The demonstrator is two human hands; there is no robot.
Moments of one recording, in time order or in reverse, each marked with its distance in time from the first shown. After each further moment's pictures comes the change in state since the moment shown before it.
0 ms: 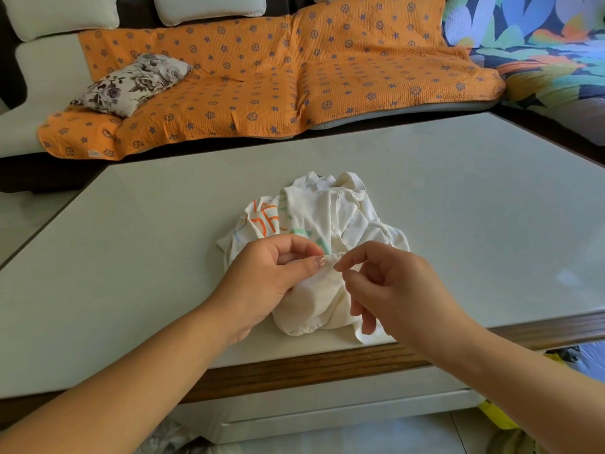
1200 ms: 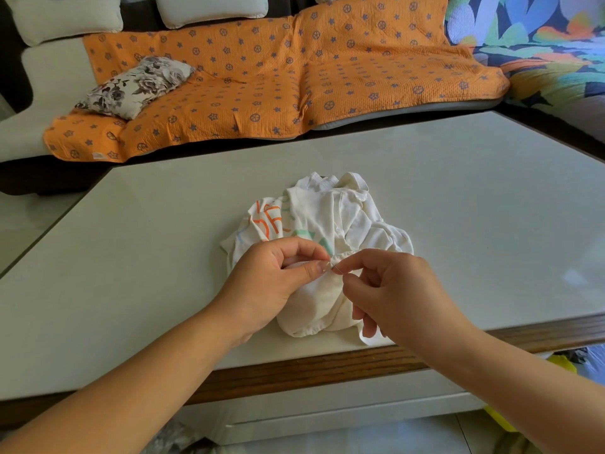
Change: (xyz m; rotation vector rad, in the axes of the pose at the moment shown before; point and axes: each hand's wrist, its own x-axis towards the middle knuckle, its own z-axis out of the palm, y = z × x) left_hand 0.000 -0.003 -0.001 0.064 -0.035 0.083; right_hand 0.006 0.006 0.008 -0.025 0.024 0.027
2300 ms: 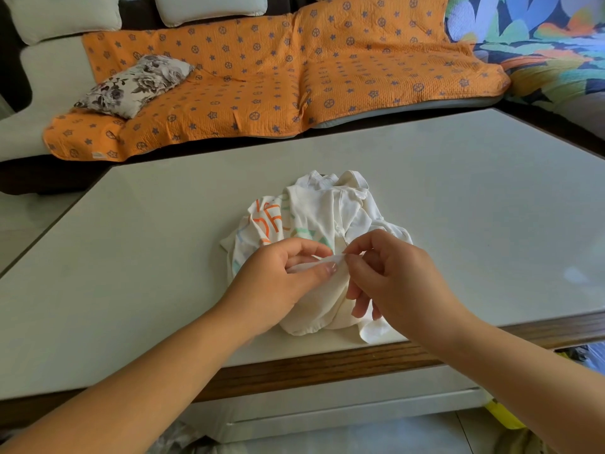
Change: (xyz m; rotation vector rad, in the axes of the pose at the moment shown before) left_hand -0.003 0.001 0.005 0.129 0.012 -0.038; right_hand 0.008 0.001 -0.002 0.004 0.035 -0.064
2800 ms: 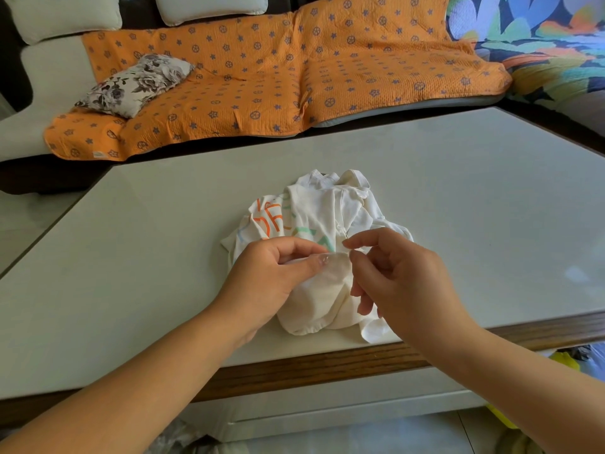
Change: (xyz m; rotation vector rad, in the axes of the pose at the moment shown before) left_hand 0.004 -0.004 -0.003 -0.149 0.072 -0.038; right_hand -0.006 0.004 0.003 0.040 0.118 -0.098
